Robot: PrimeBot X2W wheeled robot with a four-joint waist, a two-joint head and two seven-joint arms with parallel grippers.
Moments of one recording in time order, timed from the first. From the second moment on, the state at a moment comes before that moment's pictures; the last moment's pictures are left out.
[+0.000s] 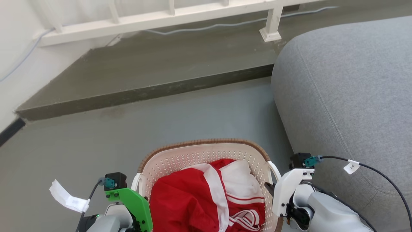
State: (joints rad) left arm -0.47 0.00 -0.61 1.20 -0.79 -0.13 0.01; right arm -0.48 -0.04 0.87 1.12 0.97 0.12 0.04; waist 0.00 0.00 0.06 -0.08
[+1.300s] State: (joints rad) left arm -0.45 0.01 -0.69 1.14 -0.87 -0.09 0.09; right arm -0.48 -0.06 0.92 1.12 1.02 0.11 0.11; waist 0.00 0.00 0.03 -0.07
